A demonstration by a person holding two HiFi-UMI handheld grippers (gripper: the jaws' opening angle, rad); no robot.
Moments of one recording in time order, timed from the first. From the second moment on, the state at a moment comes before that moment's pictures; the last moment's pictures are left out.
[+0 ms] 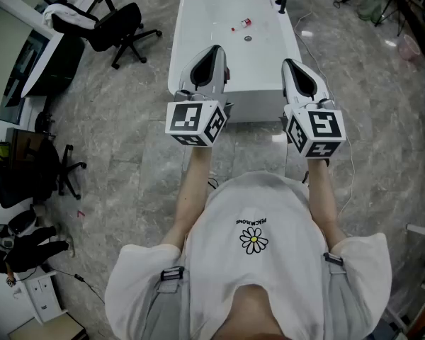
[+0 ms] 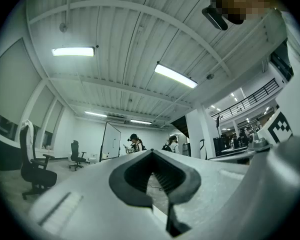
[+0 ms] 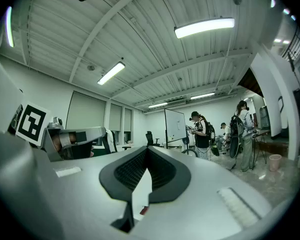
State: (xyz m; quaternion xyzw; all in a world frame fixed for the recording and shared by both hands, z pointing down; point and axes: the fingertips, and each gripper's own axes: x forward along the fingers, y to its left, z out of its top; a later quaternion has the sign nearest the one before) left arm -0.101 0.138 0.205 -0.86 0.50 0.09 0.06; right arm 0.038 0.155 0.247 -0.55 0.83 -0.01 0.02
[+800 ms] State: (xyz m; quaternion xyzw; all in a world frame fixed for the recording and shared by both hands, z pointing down) left arm -0.051 0.115 0.223 -0.89 0.46 0.06 0.04; right arm 0.098 0.145 0.255 -0.58 0.81 -0.06 0.07
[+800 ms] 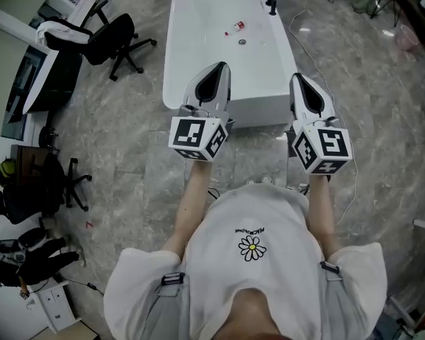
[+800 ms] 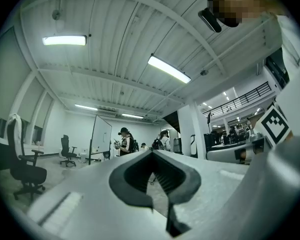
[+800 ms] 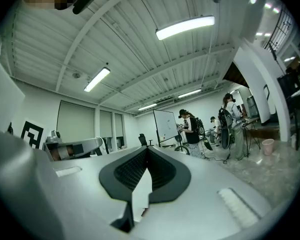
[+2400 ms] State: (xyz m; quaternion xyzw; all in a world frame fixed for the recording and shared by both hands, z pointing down) left arm -0.095 -0.232 0.264 -0.88 0.47 0.10 -0.02; right arm 0.090 -0.187 0.319 -0.61 0.78 -0.10 -0.03
